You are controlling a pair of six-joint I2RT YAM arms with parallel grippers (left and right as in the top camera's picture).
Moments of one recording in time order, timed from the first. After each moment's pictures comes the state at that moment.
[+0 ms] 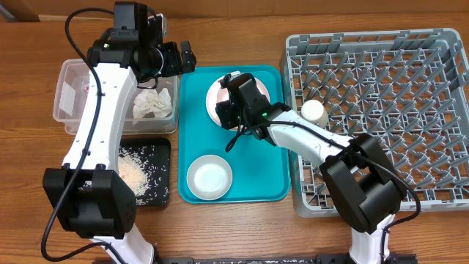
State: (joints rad) left arm -0.06 1.87 1.76 -0.90 0.27 -0.26; right arm 0.64 2.02 1.33 -0.16 -0.07 0.31
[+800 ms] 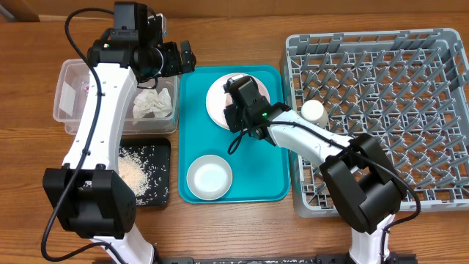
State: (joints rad) left arm -0.06 1.87 1.76 -0.90 0.26 -0.26; right arm 0.64 2.02 1.33 -0.25 0.03 0.22
